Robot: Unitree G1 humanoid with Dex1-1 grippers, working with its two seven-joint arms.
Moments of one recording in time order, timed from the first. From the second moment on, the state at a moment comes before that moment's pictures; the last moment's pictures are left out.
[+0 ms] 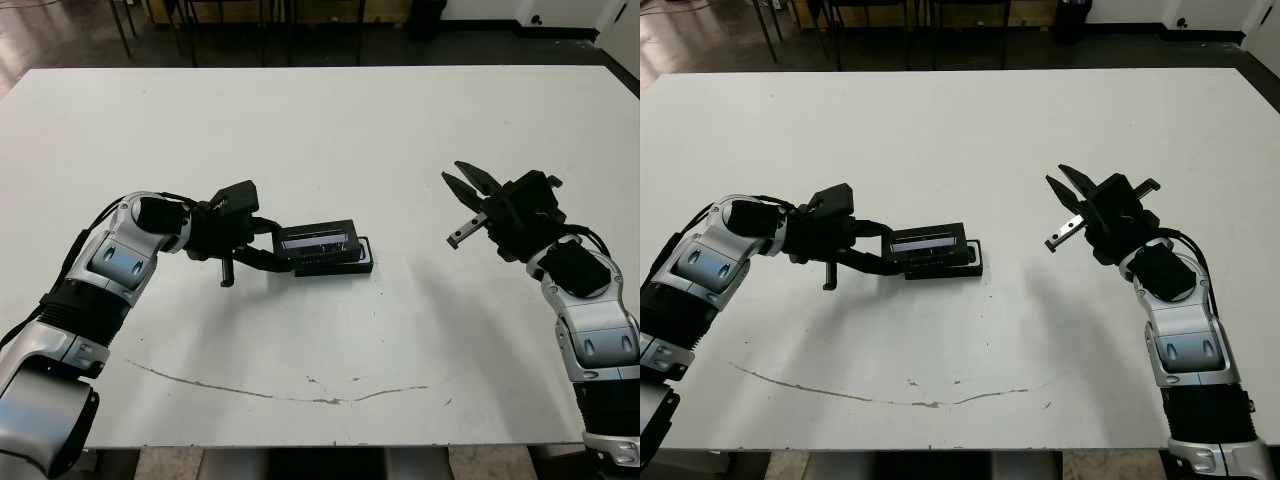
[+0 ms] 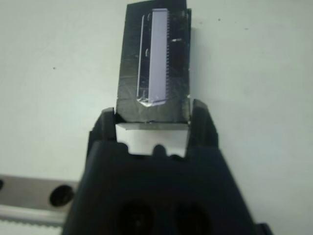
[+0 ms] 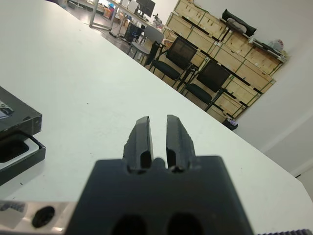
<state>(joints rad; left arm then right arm) -0.66 0.56 -0.33 0.39 -0.02 0.13 -1.16 -0.27 -0.50 0.00 -0.01 -0.03 0.03 0.46</state>
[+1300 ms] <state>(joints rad) -0.79 0.49 -0.40 0.59 0.05 0.14 -1.27 -0.27 -0.52 -0.01 0.01 -0.02 0.02 0.48</state>
